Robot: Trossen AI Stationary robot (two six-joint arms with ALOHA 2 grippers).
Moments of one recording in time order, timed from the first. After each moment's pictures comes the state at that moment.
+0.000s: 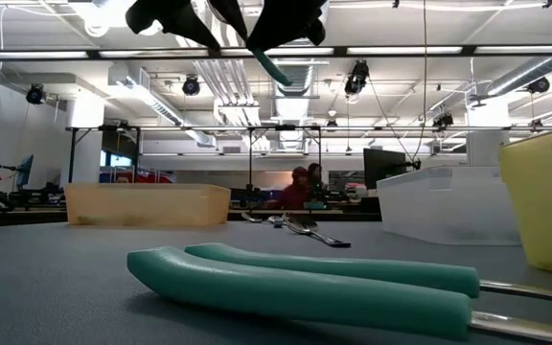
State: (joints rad) left arm -0.25 1.49 1.30 -0.67 -1.02 -0.97; right arm 0.00 1.76 1.68 -0.57 0.31 0.10
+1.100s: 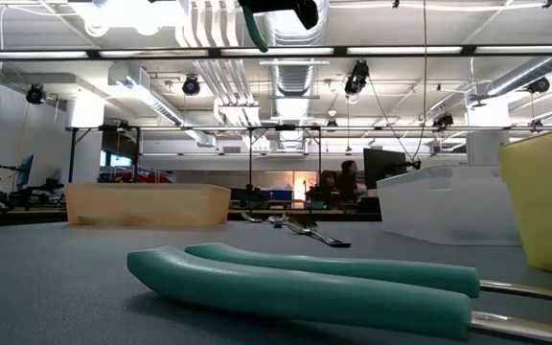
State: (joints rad) left arm -0.25 1.45 1.43 -0.58 -1.00 -0.90; right arm -0.04 1.68 1.68 -0.45 0.09 0.13
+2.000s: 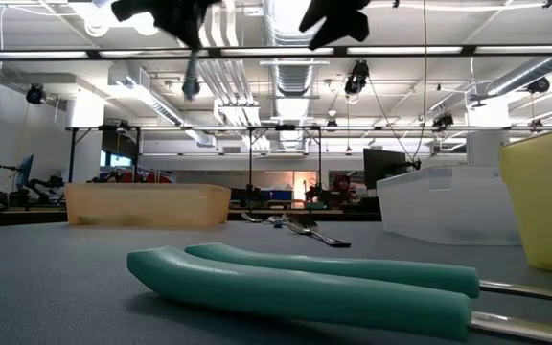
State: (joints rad) left arm 0.03 1.40 1.44 -1.06 -0.97 -0.92; right arm -0.12 1.58 1.68 -0.89 0.08 0.22
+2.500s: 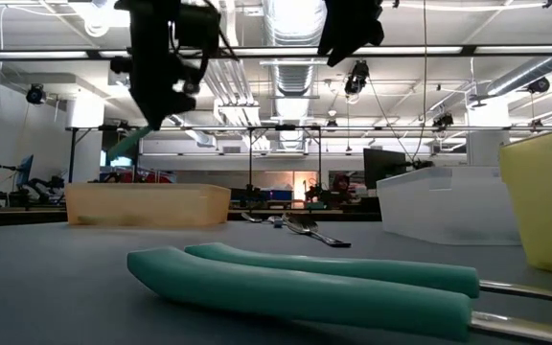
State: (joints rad) left arm 0.34 1.51 1.24 -1.19 -0.79 -0.53; right arm -0.12 1.59 1.68 -1.02 0.21 0.23
